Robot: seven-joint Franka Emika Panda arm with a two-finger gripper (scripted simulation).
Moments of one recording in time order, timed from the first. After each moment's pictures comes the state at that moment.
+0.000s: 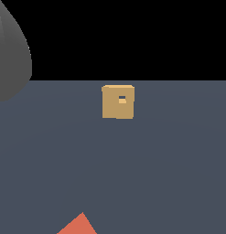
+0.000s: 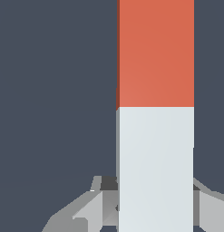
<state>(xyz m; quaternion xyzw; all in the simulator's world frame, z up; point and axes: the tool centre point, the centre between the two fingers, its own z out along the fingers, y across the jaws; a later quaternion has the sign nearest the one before) -0.121 -0.295 0.016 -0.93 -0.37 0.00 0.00</state>
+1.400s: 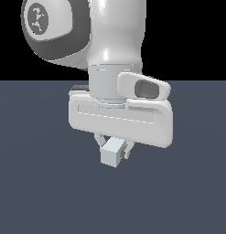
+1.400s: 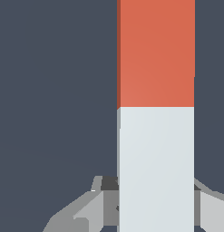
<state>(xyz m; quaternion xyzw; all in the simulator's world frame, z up) 0.004 -0.091 0.058 -0.84 -0.54 0.00 0.00</state>
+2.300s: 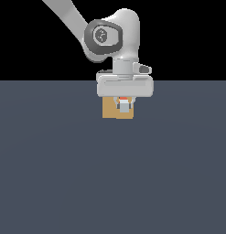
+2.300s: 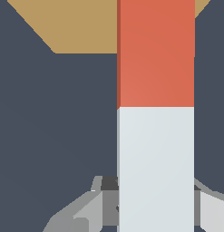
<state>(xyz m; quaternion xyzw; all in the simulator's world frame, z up) 0.044 0.140 0.098 -0.72 -0.69 0.00 0.00</state>
